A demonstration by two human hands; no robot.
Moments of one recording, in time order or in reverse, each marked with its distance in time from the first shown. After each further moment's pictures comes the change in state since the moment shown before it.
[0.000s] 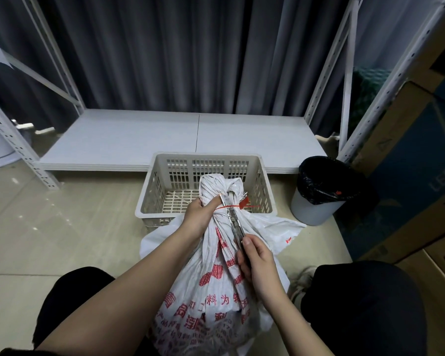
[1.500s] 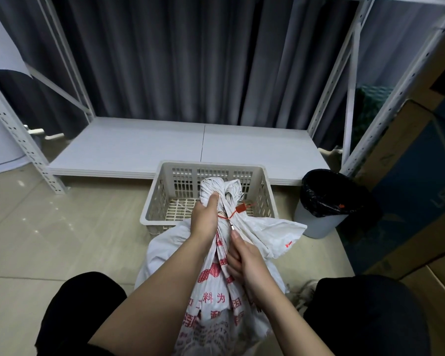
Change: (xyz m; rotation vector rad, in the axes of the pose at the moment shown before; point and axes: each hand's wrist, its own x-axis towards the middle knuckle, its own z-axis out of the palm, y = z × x) left_hand 0.007 0.011 0.012 0.032 0.287 -0.003; right_hand 0.017 -0.015 0.024 0.112 -0.143 0.176
